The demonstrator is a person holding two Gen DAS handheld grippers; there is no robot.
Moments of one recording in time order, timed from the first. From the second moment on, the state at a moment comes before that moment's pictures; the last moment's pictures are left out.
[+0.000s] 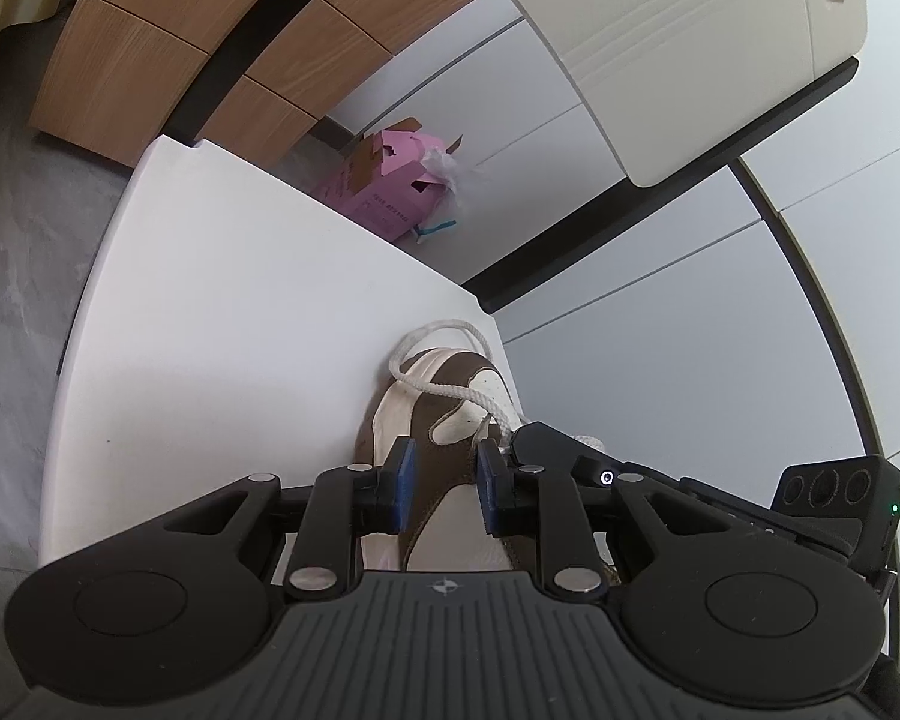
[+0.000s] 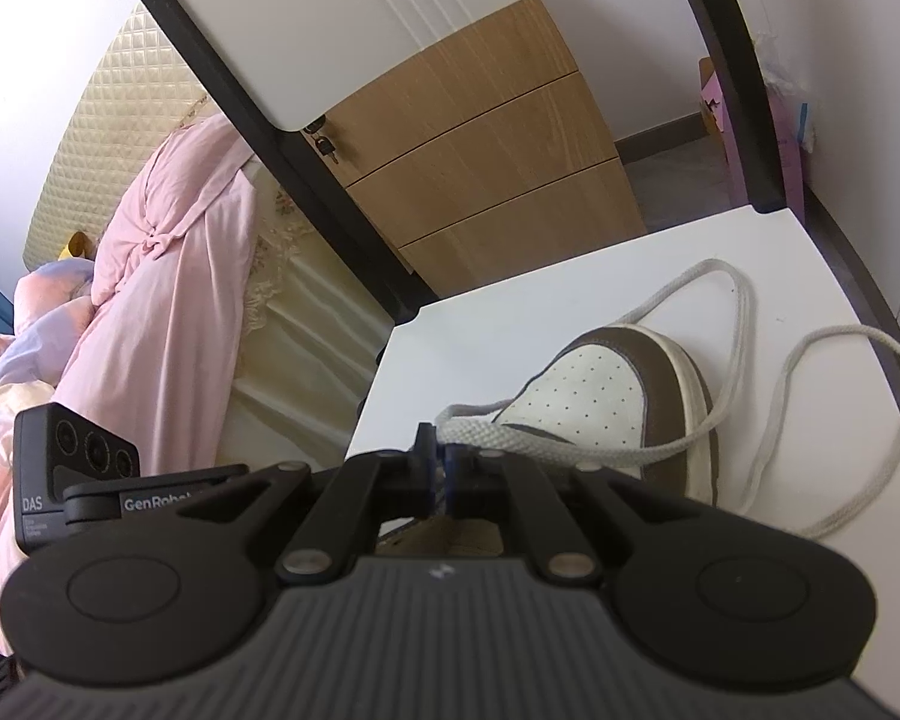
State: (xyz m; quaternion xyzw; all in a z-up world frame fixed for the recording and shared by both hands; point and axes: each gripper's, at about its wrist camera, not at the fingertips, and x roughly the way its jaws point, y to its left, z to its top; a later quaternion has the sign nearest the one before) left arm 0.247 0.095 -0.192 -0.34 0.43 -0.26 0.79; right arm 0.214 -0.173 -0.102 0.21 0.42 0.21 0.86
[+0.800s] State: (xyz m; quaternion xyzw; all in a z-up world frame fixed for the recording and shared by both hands) left arm 0.241 0.117 -0.182 -0.36 0.41 -0.24 0.80; right arm 0.209 -0.145 -0.099 0.09 0.41 0.23 0.88
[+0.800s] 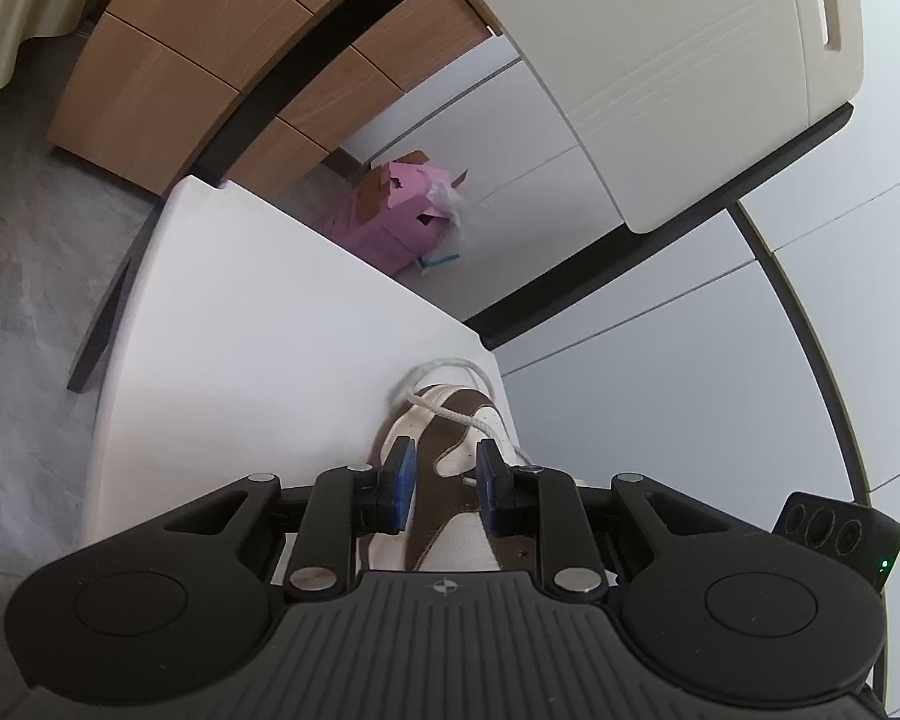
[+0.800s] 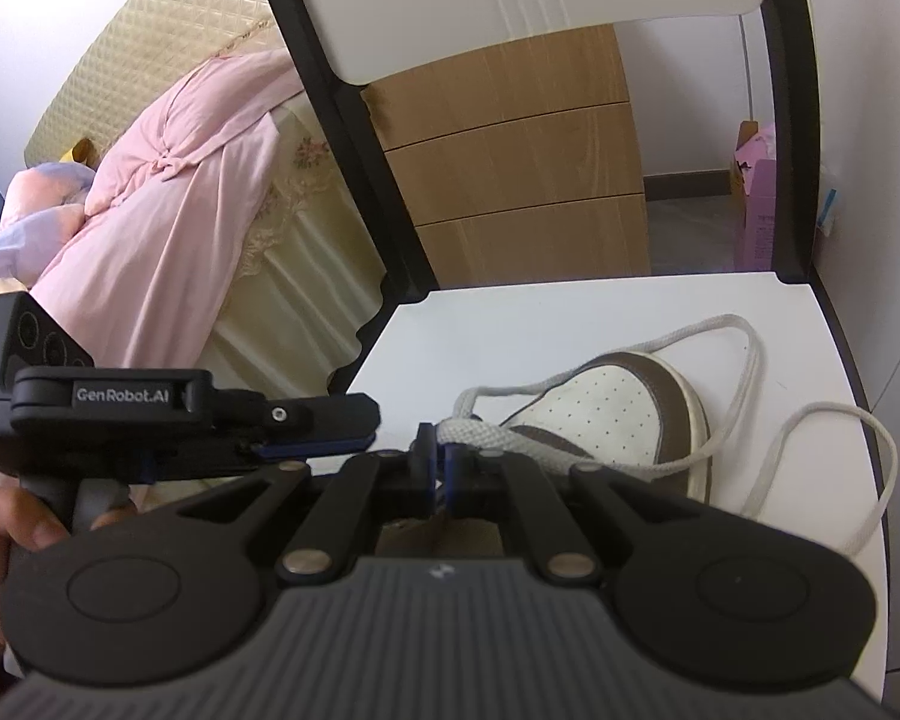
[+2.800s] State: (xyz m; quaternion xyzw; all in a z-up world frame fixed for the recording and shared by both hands) left arm 0.174 0.070 -0.142 -0.10 0.38 -0.33 0.86; right arm 0.221 -0.109 -0.063 -0.11 0.41 0.29 0.86
